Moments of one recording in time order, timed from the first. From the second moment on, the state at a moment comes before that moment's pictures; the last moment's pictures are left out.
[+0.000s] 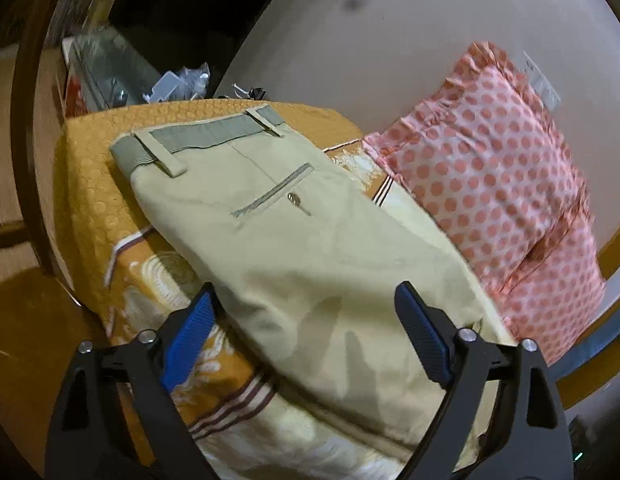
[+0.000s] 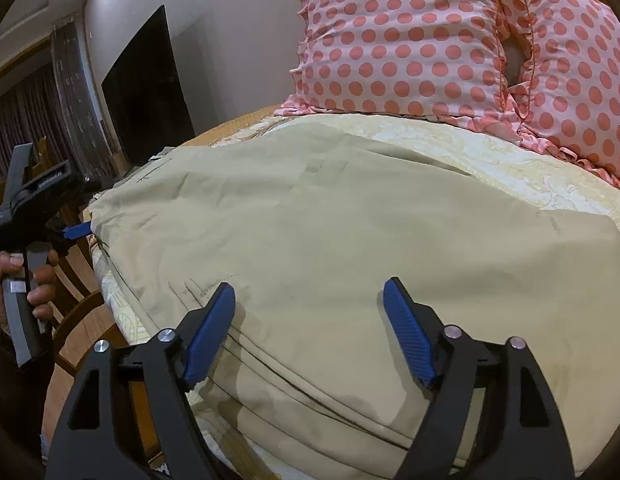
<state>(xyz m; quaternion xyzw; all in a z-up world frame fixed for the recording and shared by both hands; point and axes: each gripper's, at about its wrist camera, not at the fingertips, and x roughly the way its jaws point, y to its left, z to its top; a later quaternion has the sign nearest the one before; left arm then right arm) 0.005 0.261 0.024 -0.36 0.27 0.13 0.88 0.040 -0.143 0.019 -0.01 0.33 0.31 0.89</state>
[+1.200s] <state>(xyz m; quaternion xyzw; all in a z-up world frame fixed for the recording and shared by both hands) 0.042 -0.124 0.027 0.10 0.35 -0.26 0.90 0.052 -0.409 0.019 0.42 0.30 0.20 0.84</state>
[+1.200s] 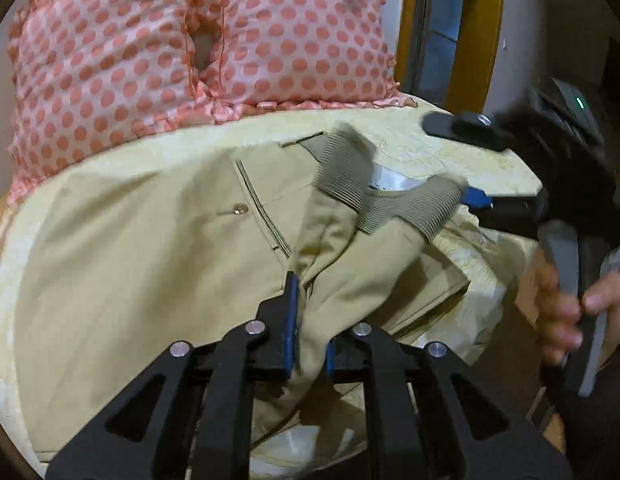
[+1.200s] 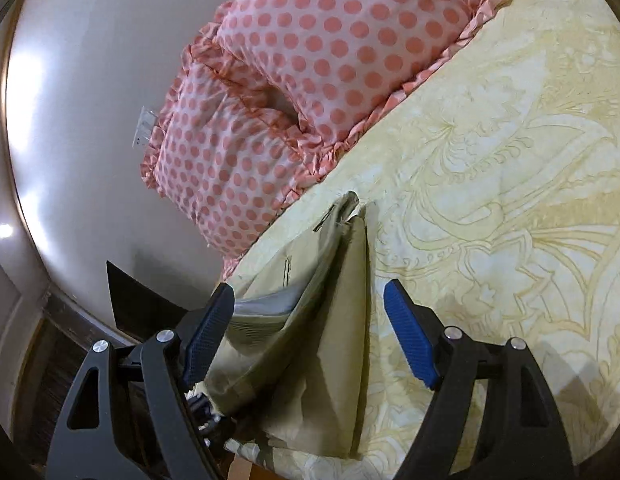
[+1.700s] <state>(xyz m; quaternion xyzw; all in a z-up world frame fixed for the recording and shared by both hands) 0.048 -0.054 0.076 0.02 0.30 -0.23 0.92 0.130 -0.364 0.008 0.29 0.40 0.19 0.85</state>
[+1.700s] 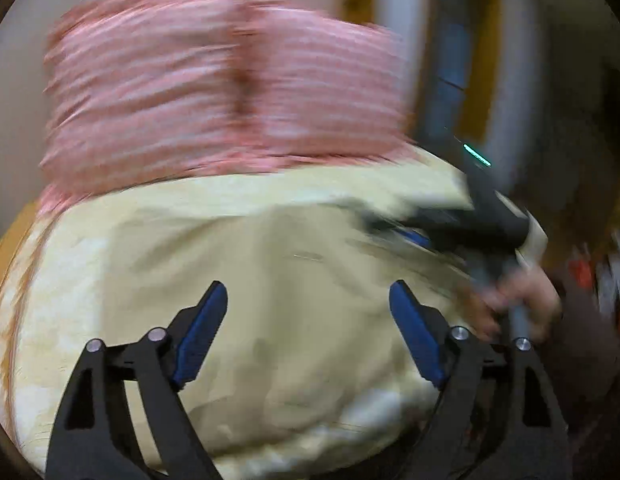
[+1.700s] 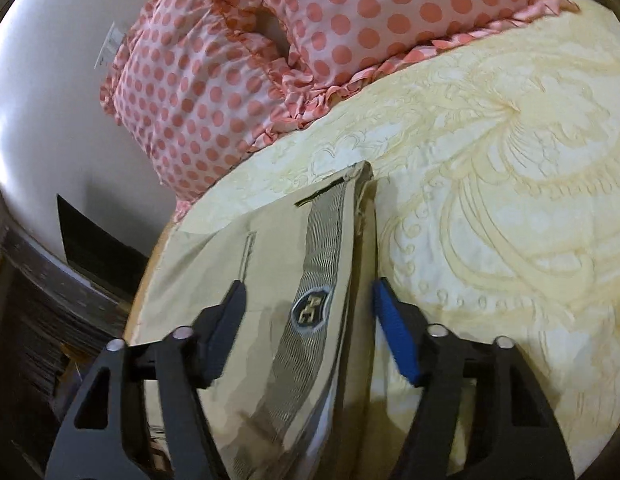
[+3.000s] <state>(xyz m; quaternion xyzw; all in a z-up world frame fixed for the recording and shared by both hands) 0.214 0.006 0.072 -0.11 0.36 -0.20 0.91 0.185 -0.353 0.058 0.22 0.34 0.20 0.89</state>
